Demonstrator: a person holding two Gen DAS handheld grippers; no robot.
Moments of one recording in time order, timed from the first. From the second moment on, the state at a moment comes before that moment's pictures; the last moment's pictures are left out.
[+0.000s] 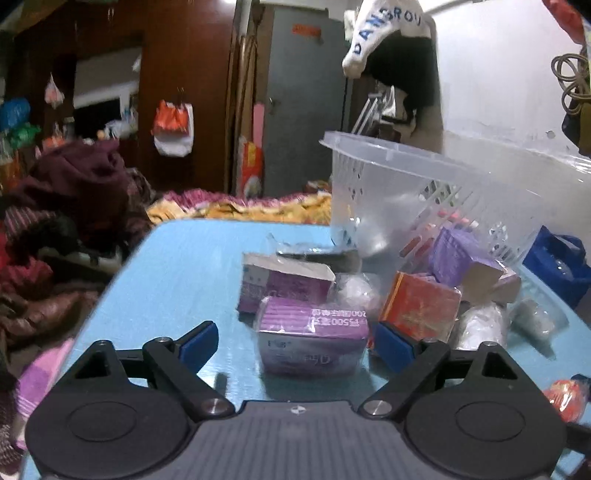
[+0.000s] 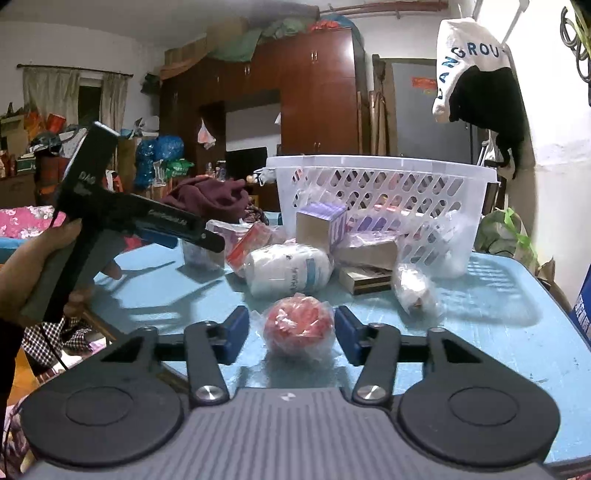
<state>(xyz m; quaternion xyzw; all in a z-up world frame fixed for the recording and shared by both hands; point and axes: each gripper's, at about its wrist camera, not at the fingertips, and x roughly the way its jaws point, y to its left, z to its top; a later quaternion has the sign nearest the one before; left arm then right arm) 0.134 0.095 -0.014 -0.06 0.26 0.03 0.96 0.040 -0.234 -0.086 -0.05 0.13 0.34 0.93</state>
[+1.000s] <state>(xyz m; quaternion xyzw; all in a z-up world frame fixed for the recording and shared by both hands) 0.054 0.060 -0.017 -0.07 0.13 -0.05 0.99 0.052 -0.288 -0.077 0.00 0.11 0.31 0.94</state>
